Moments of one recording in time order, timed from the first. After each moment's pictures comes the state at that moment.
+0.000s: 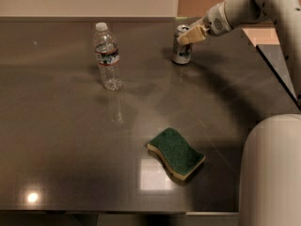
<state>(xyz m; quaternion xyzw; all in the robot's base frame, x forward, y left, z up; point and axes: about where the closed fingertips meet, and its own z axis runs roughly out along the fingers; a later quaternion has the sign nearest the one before) 0.769 -0.136 0.914 -0.44 0.77 0.20 0.41</state>
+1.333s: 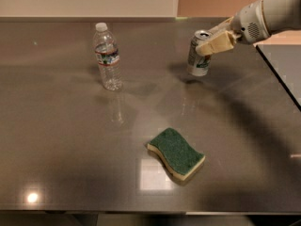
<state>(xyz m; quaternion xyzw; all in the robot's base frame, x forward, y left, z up) 0.648 -0.164 0.953 -0.47 0.76 0.21 0.41</state>
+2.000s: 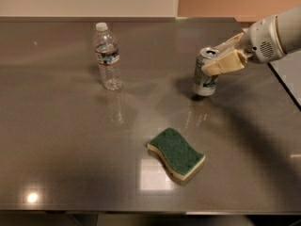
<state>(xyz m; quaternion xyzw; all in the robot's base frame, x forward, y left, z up) 0.579 -0.169 0.942 -0.47 0.77 0.19 0.39</state>
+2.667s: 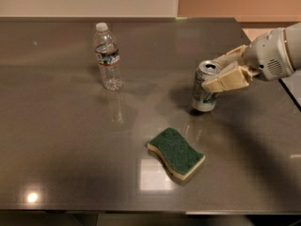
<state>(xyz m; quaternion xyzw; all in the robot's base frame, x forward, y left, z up) 0.522 -0.155 0.939 -0.50 0.75 0.20 0.39</state>
